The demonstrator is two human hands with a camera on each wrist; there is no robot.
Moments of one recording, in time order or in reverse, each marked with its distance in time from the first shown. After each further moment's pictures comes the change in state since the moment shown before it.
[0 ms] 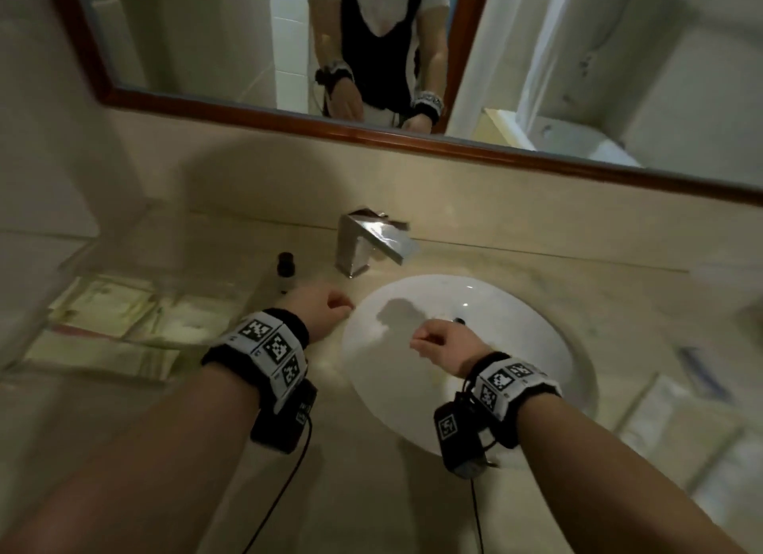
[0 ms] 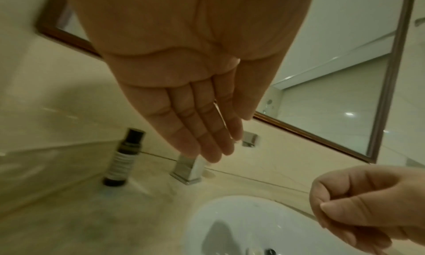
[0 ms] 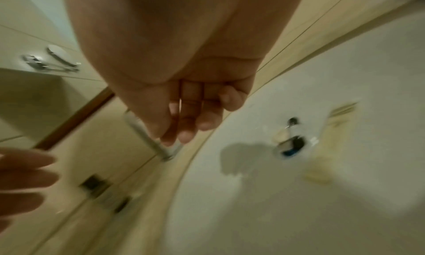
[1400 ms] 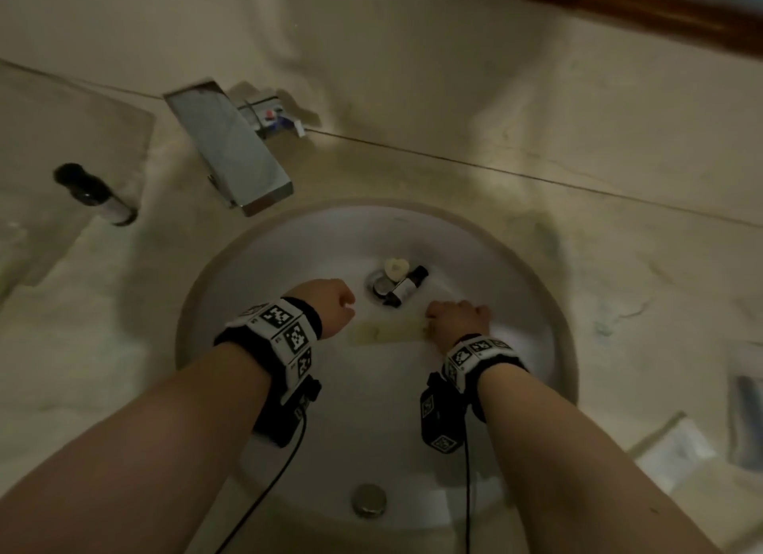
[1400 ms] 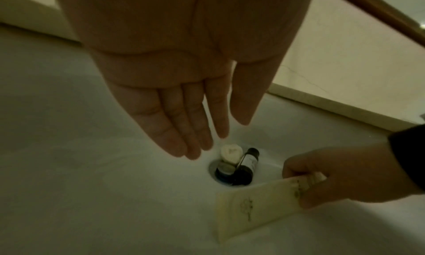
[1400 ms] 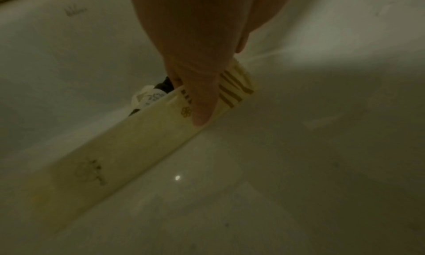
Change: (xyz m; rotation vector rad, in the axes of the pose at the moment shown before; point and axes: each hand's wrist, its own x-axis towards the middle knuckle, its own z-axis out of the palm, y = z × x) left_hand 0.161 0.068 0.172 0.217 -0.381 -0.314; right_hand 0.139 0.220 -0.012 -0.647 -0.310 0.160
